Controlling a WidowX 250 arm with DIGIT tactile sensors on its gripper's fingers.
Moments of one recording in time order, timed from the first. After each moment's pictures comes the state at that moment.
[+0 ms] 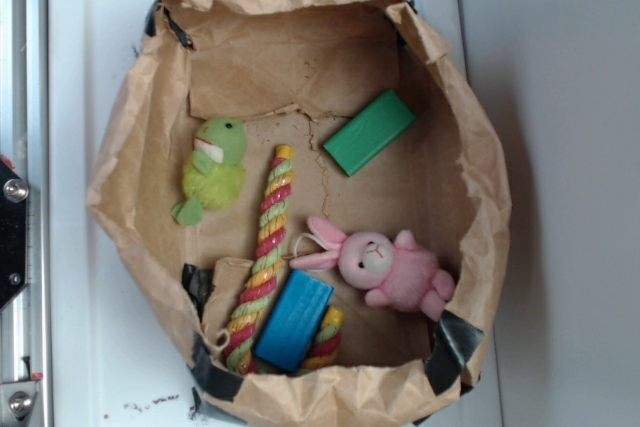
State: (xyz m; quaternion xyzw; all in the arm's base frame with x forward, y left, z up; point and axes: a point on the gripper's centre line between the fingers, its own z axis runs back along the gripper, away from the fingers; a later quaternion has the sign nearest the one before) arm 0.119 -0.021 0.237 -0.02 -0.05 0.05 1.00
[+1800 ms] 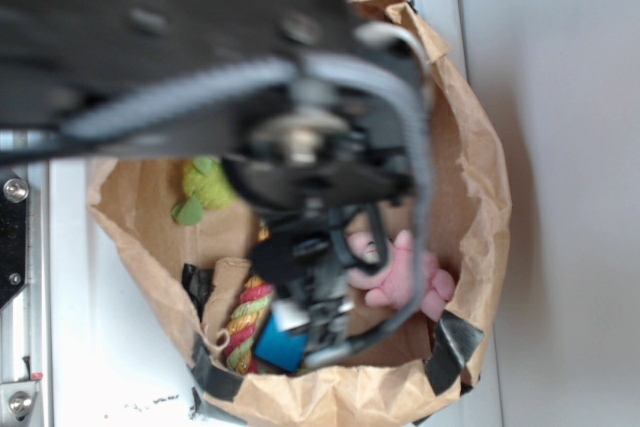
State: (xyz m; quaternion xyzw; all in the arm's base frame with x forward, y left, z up) arm 0.279 0.009 0.160 -0.06 -0.09 0.15 0.98
